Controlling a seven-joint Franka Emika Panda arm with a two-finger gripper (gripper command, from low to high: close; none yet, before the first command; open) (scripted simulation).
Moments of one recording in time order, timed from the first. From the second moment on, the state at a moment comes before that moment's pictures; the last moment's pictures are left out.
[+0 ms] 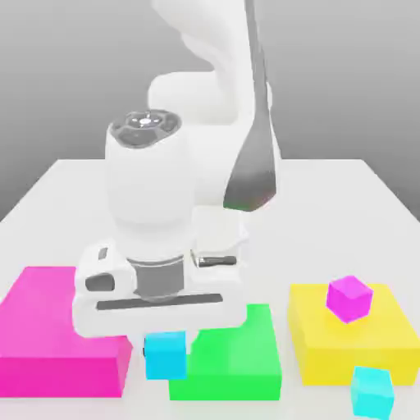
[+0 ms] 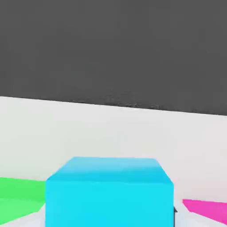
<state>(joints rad) -0.02 0.07 -0.15 -2.48 0.06 2.55 0.61</state>
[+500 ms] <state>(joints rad) -0.27 -0.48 -0.15 -2.84 -0.08 2.36 1.09</state>
